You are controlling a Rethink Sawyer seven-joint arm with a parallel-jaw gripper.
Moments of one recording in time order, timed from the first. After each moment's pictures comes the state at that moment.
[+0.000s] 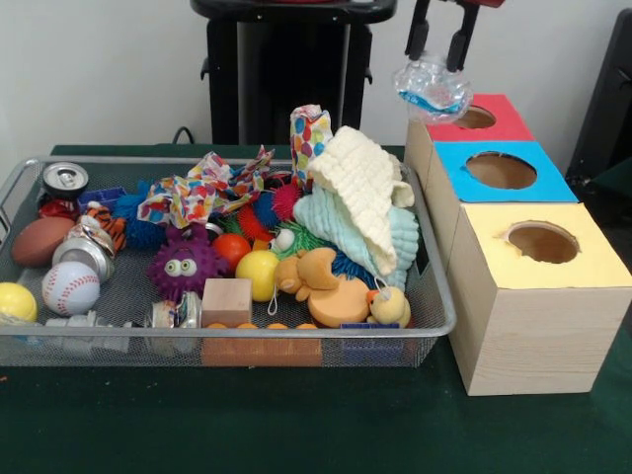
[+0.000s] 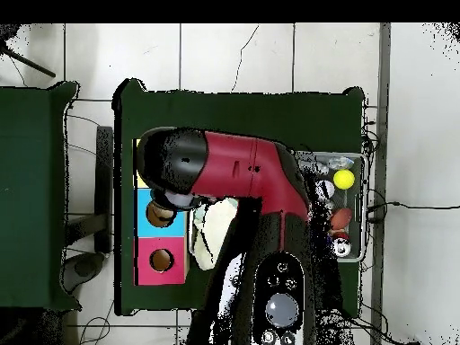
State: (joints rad) arm -0.03 -0.75 -0.12 1.37 0.04 1.17 2.01
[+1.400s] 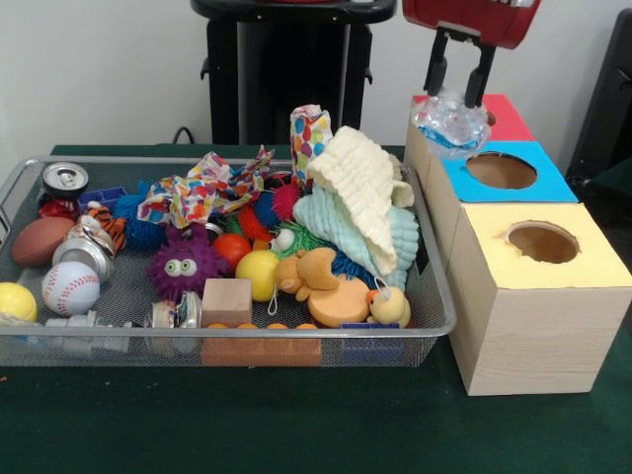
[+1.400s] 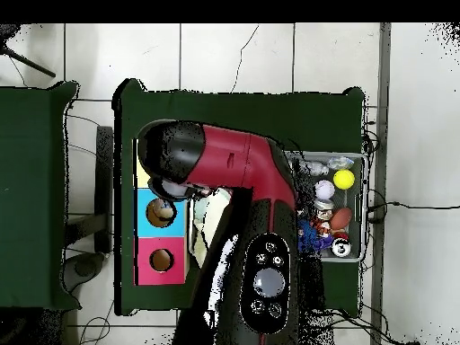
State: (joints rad) arm 0.00 -0.66 -0.17 1.33 0.13 1.14 2.01
